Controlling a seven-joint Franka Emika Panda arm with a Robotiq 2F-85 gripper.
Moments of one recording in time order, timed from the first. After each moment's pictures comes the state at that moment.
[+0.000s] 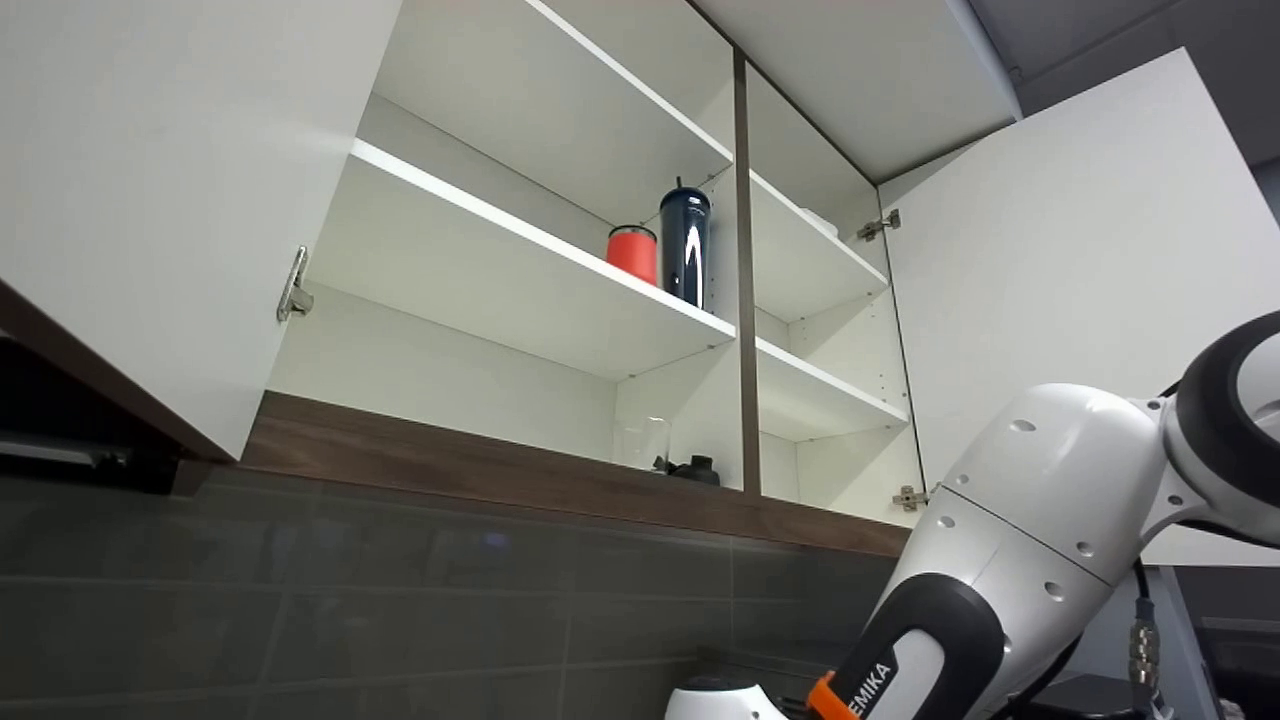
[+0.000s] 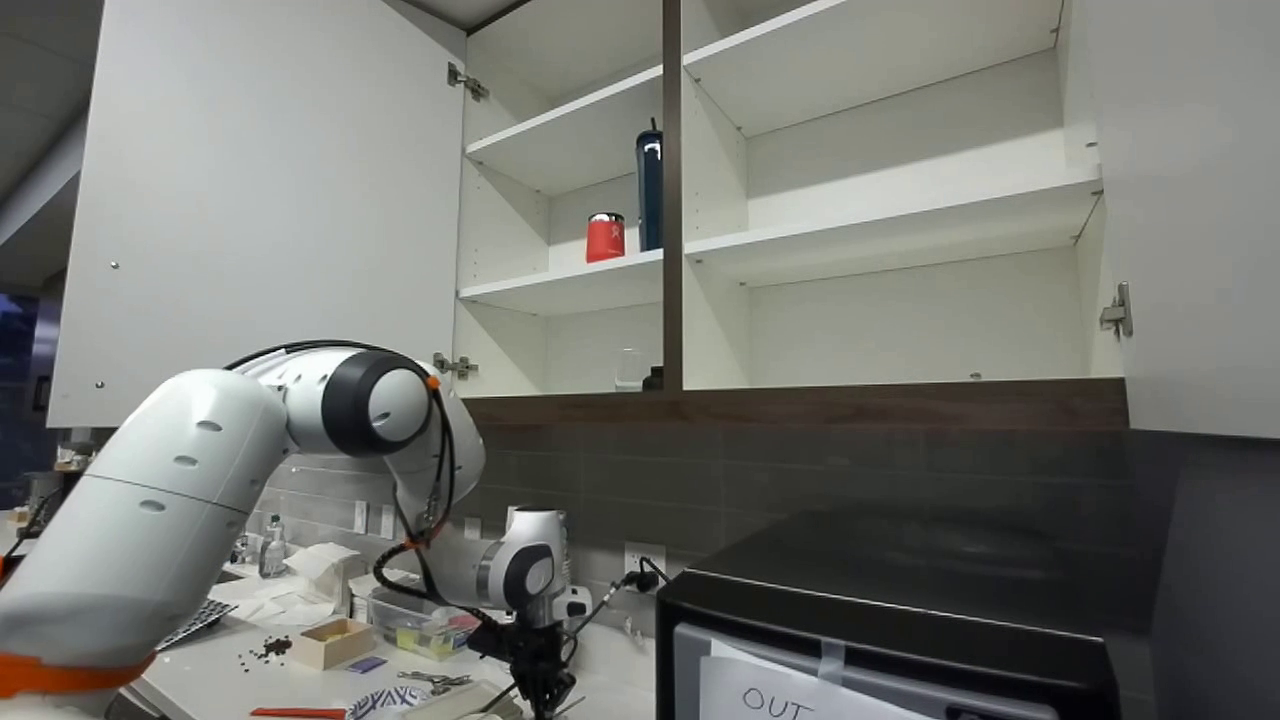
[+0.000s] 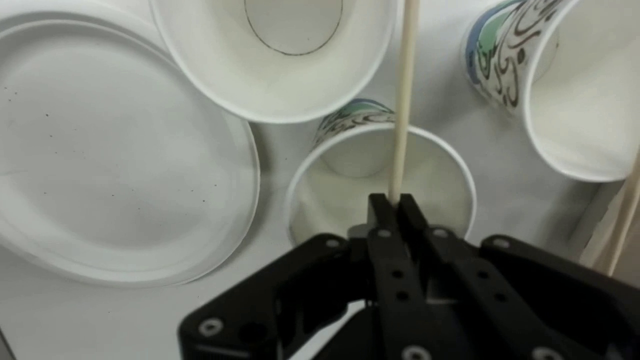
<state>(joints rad) 0.15 0.39 0.04 -2.06 -0.09 2.57 0.23</state>
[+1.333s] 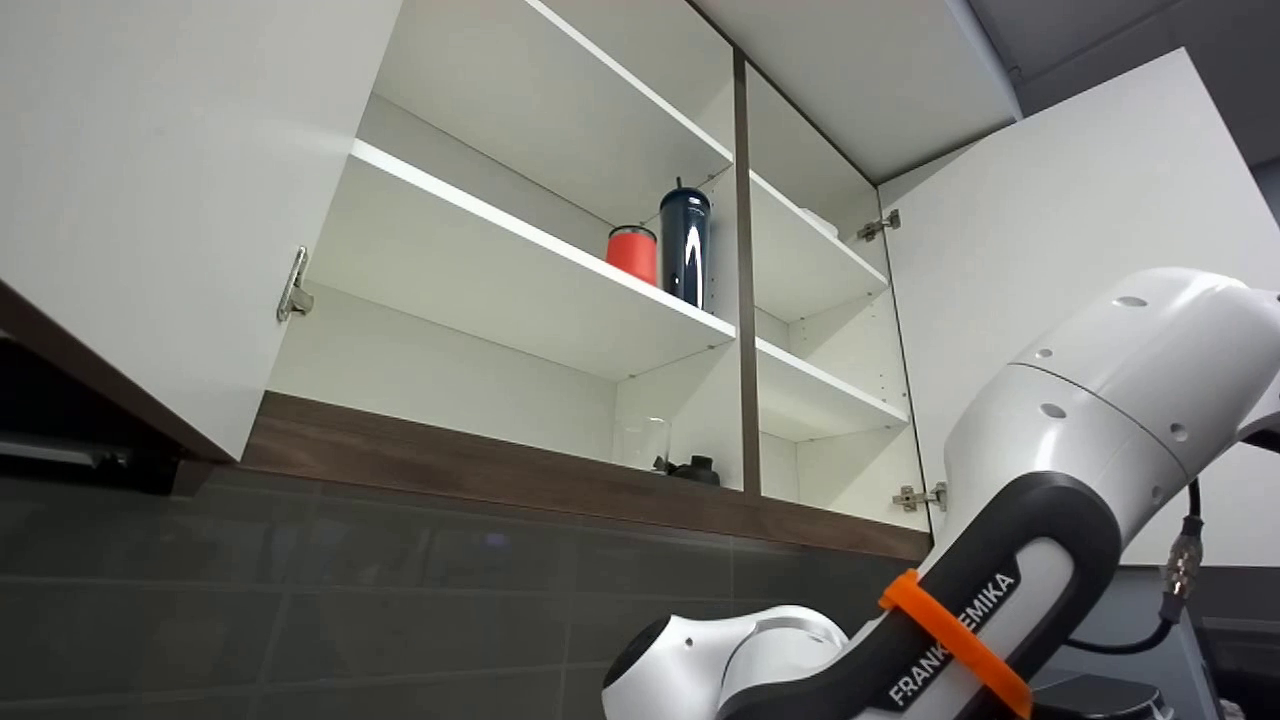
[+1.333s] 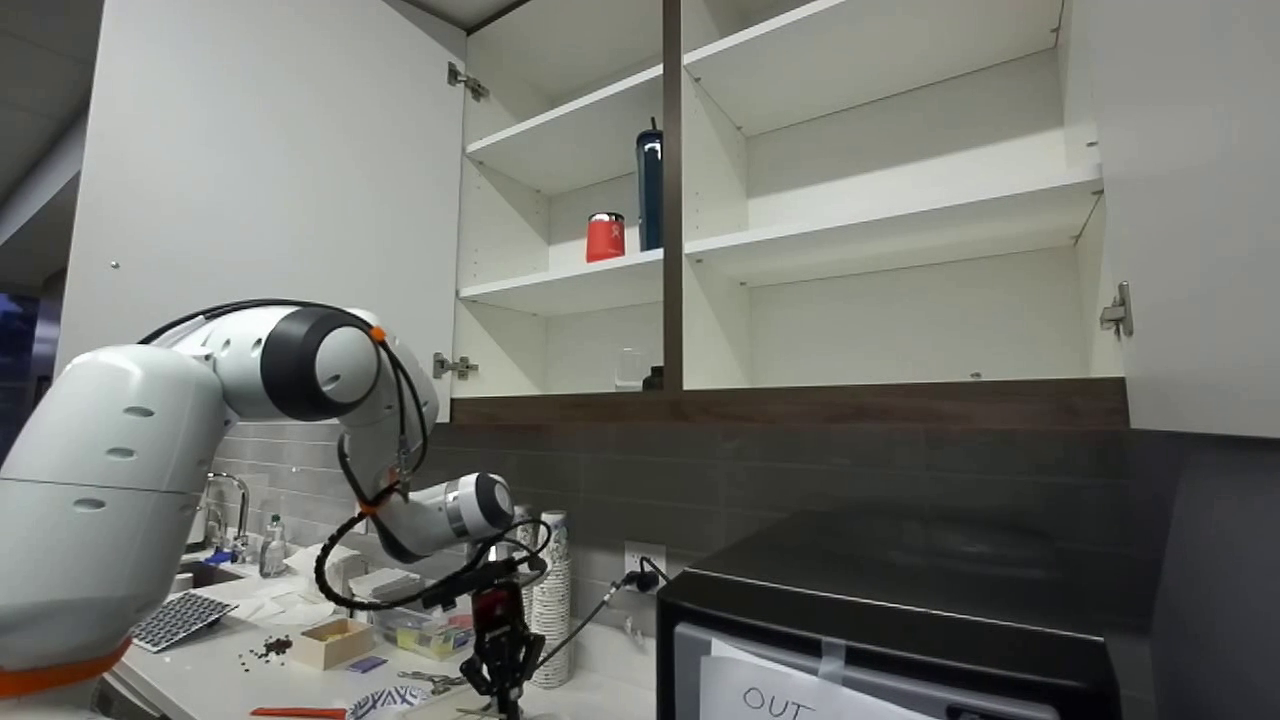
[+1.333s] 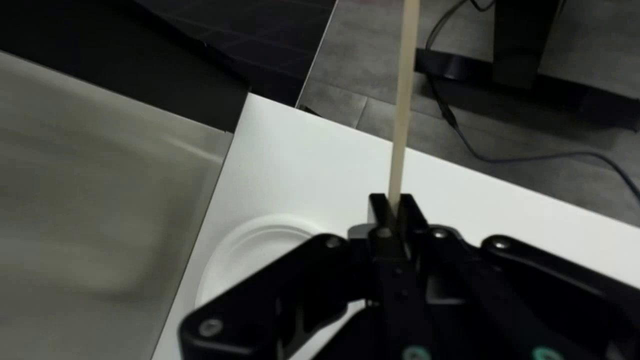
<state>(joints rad) 0.23 0.19 0.09 -2.07 -0.48 1.78 0.20</state>
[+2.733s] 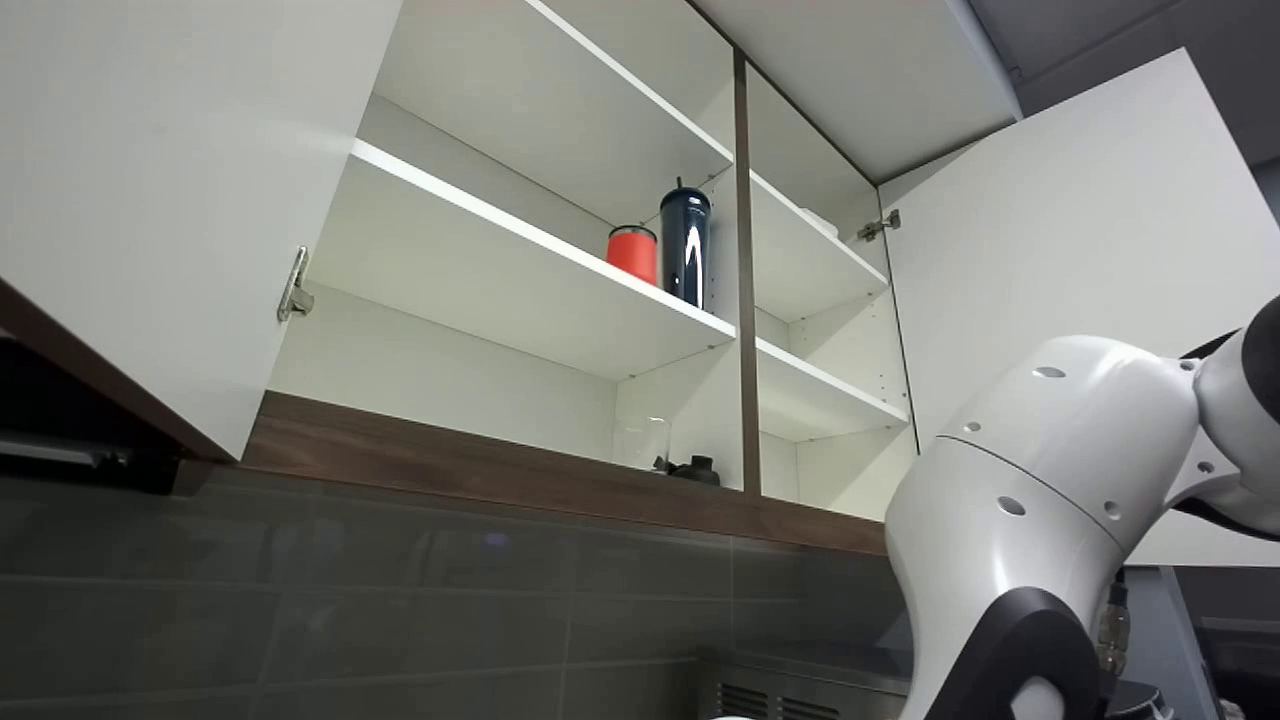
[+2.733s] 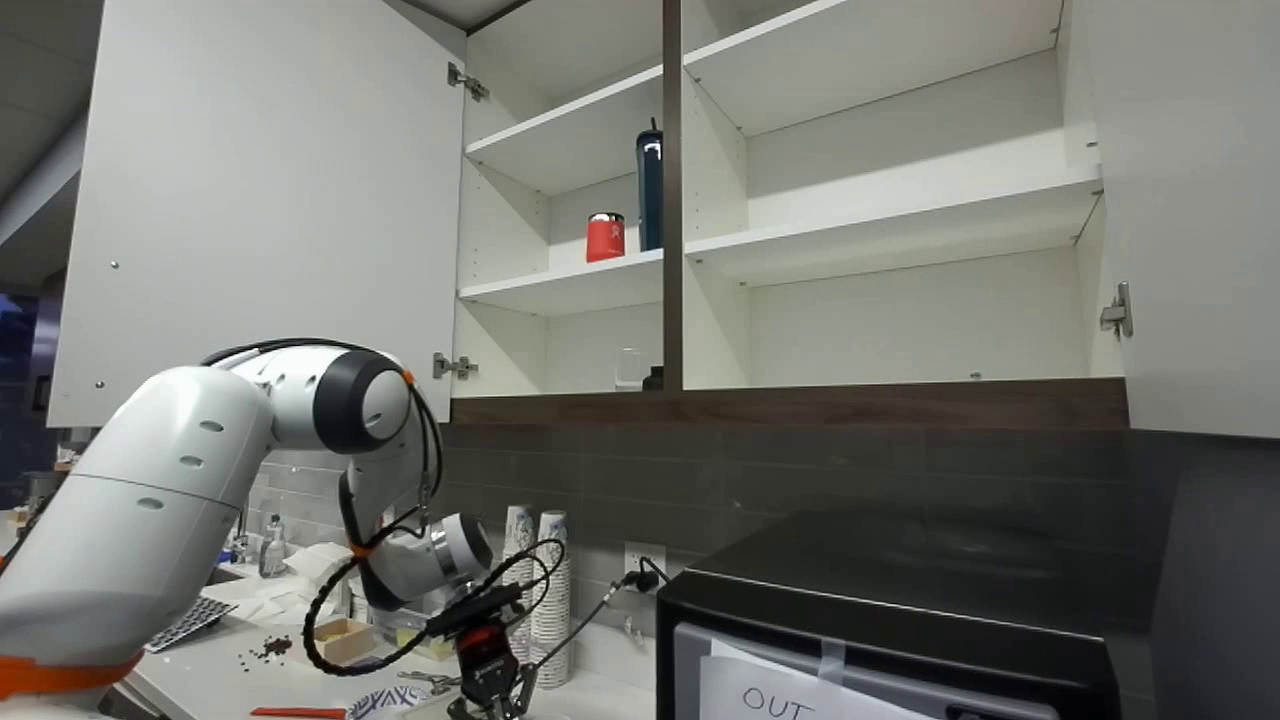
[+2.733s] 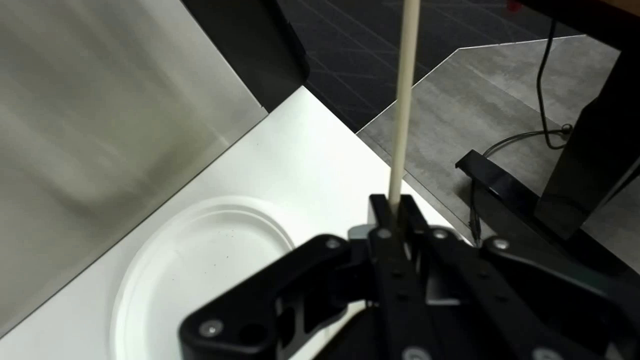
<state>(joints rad) 0.25 0.37 0.16 -2.01 -0.68 1.68 -0.06</state>
